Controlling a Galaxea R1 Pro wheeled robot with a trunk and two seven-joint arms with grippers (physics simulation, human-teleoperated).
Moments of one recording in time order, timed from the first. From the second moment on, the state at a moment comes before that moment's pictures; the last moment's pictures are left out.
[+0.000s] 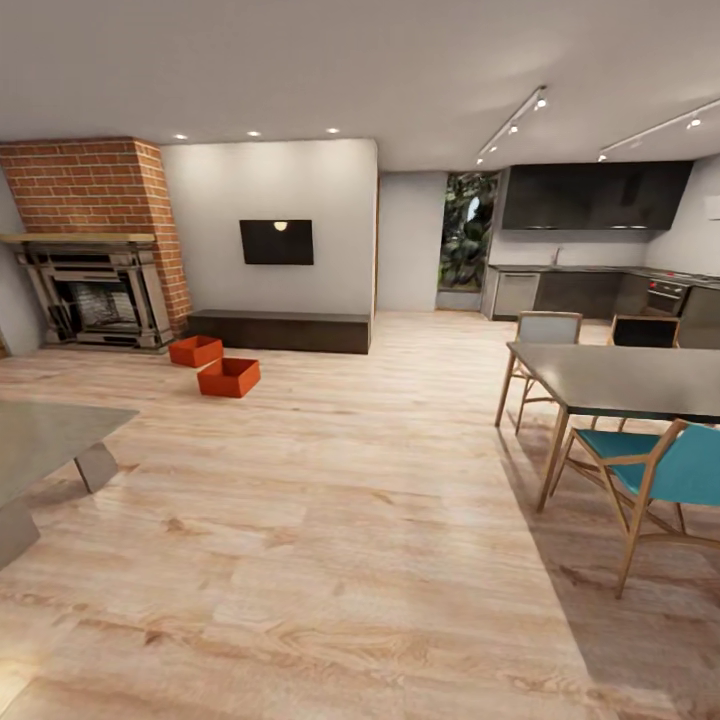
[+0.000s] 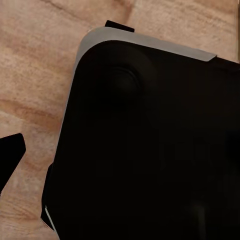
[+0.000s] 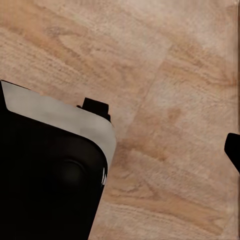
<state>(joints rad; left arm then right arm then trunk) 0.00 0.00 0.00 -0.07 0.29 -0.02 0.00 -0.14 -0.03 0.19 0.03 0.16 -0.16 -0.07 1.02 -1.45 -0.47</state>
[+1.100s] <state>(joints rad) 0.00 0.00 0.00 -0.07 0.29 -0.02 0.00 -0.14 -0.03 0.19 0.03 0.16 -0.17 -0.06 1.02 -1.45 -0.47</state>
